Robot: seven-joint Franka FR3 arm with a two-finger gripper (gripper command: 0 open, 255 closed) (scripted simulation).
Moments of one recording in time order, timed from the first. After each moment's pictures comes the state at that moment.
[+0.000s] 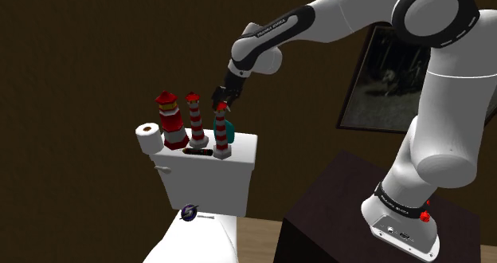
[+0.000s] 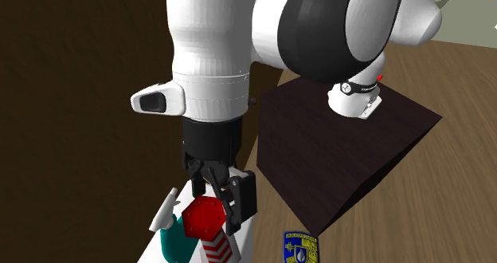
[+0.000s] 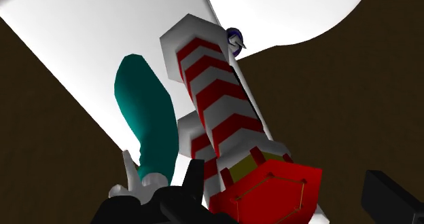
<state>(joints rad) 0.21 0.23 -0.01 -1.98 0.46 2.51 -0.27</state>
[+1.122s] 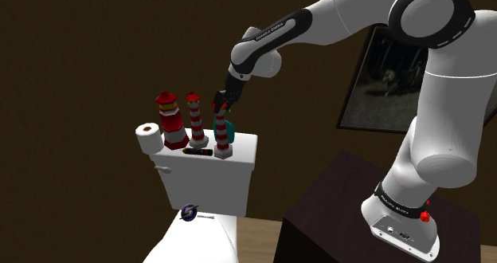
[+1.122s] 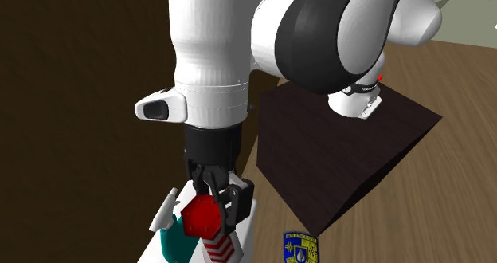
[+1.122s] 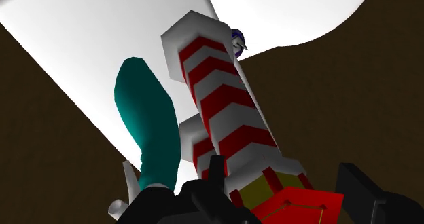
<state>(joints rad) 0.21 0.25 0.00 -1.98 0.48 2.53 -0.28</state>
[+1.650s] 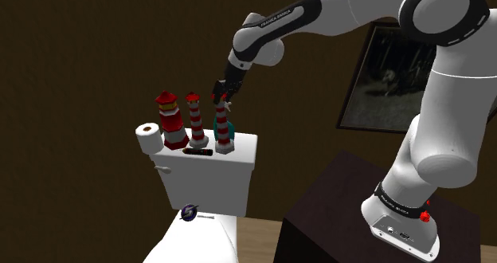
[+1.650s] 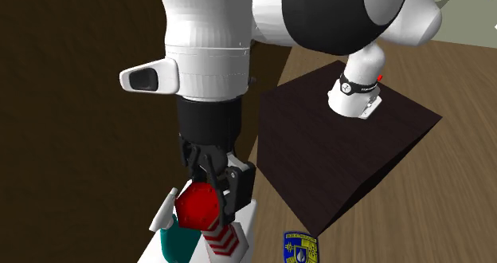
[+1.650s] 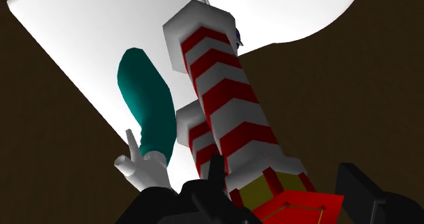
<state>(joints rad) 0.22 0.19 -0.02 -1.95 0.43 2.45 -0.23</state>
